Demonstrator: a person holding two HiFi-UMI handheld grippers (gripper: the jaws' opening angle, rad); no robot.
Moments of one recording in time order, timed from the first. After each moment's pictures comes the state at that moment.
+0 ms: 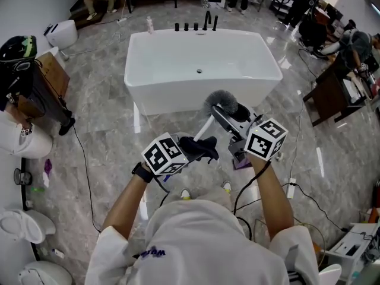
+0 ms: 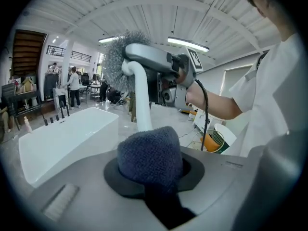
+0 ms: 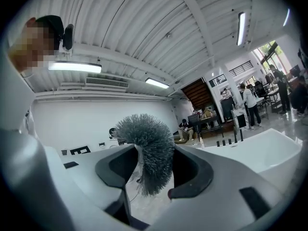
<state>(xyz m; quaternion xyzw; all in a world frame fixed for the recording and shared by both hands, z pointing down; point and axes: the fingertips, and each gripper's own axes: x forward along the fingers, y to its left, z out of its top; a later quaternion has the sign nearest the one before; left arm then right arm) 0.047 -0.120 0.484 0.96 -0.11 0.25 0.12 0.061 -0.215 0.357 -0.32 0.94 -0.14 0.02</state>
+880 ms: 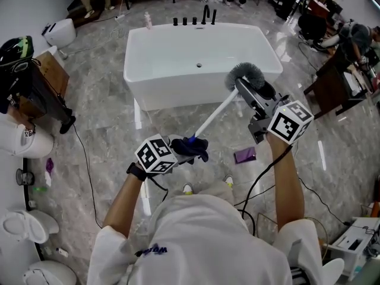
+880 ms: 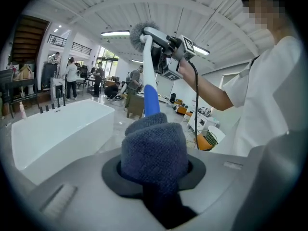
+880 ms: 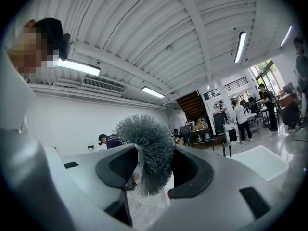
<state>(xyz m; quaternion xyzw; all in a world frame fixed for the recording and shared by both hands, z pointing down) 0.023 -0.096 0.524 0.95 -0.09 0.25 0.16 0.116 -0.233 0.292 -0.37 0.92 -0.09 0.05</state>
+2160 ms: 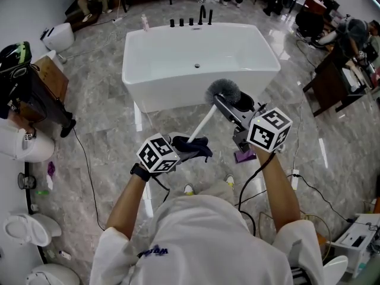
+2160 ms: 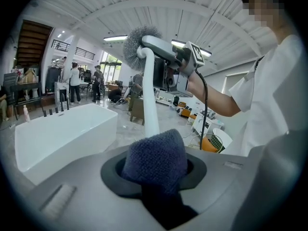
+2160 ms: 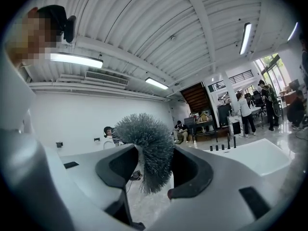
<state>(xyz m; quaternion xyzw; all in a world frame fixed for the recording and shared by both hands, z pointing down) 0.036 -0.107 0.513 0.96 -0.11 0.23 0.15 0.079 -0.211 0.343 -0.34 0.93 -0.11 0.00</state>
